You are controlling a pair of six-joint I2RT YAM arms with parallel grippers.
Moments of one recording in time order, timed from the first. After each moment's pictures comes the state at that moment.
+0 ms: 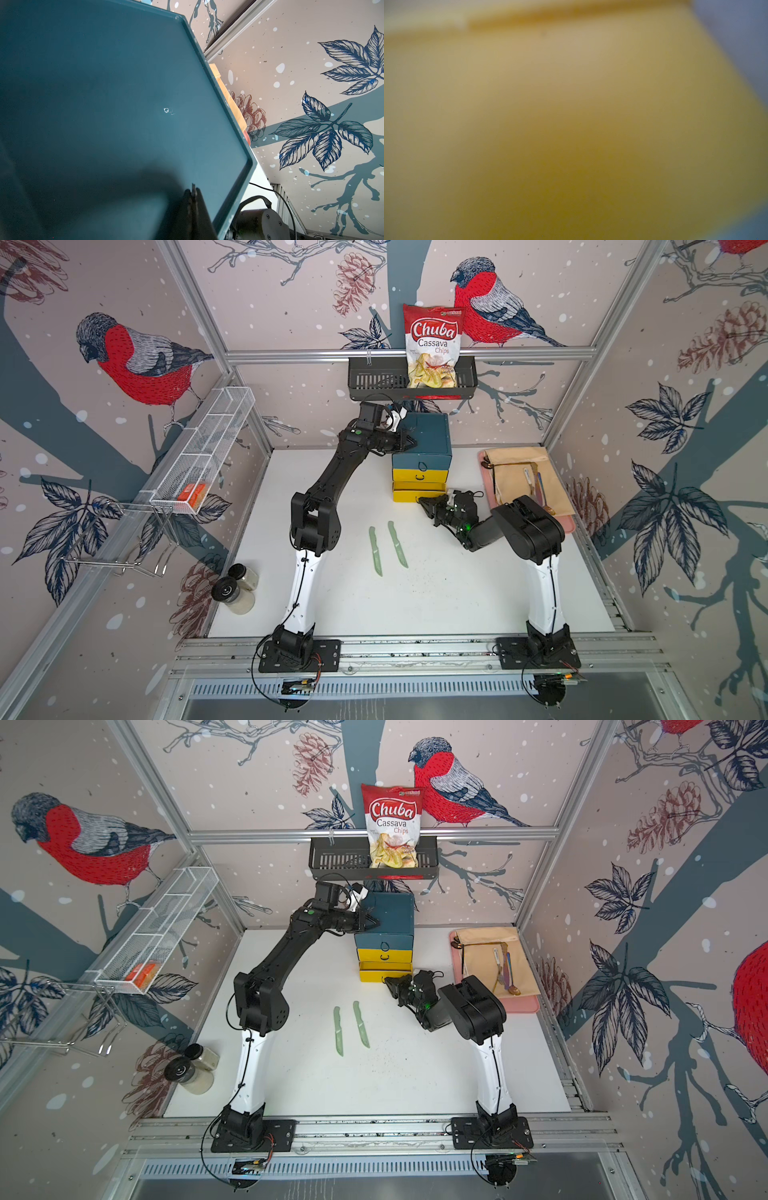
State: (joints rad) left arm -0.35 2.36 2.38 -0.67 0.73 -0.32; right arm 0.50 2.17 0.86 1.05 -0.35 1.58
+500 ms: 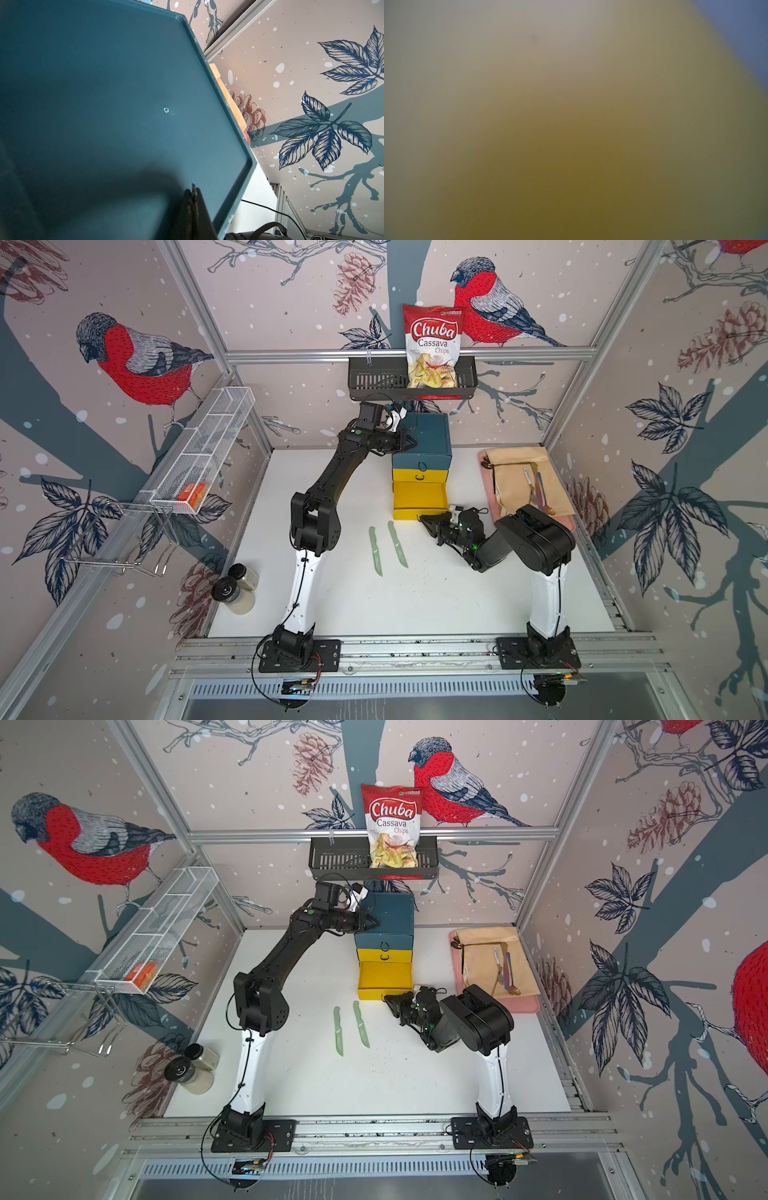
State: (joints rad) left arm -0.35 2.36 2.38 -0.67 0.73 -0.32; right arm 0.56 2.06 0.62 1.15 -0.35 1.61
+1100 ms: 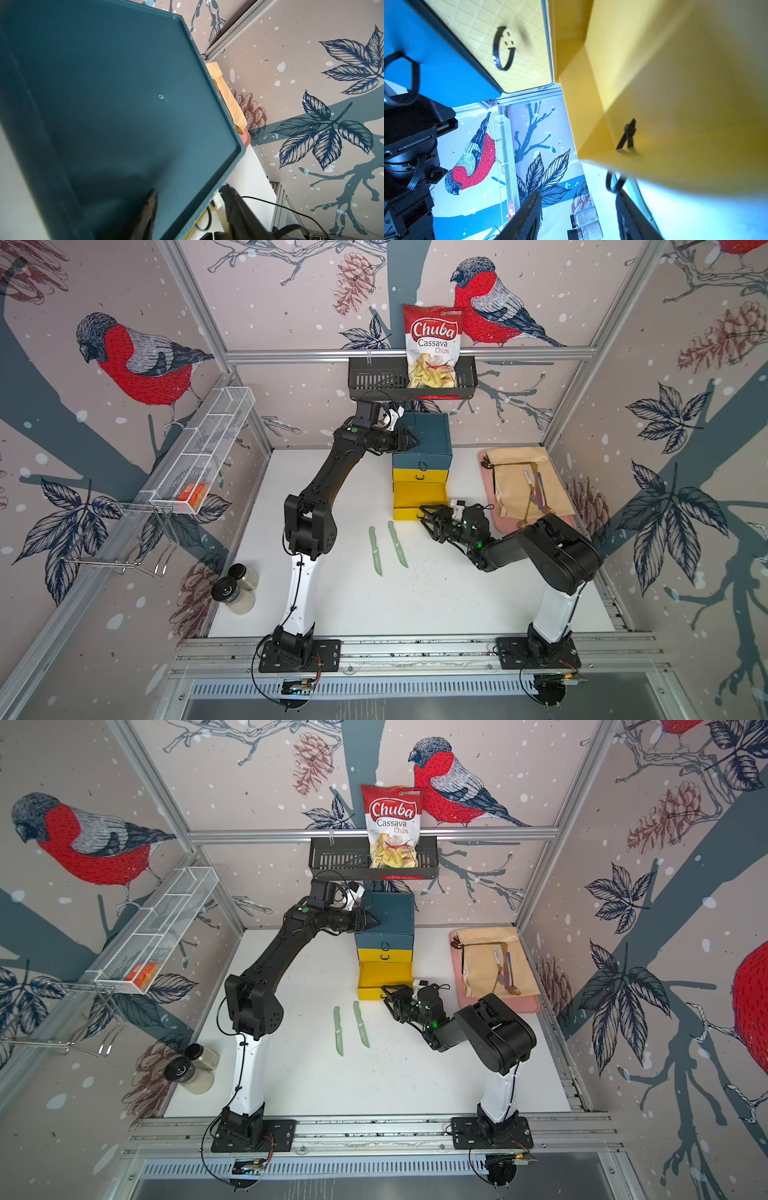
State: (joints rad) left arm -0.35 2.26 2.31 -0.72 0.69 -0.31; right arm 0.58 1.82 0.59 1.00 -0.35 1.55
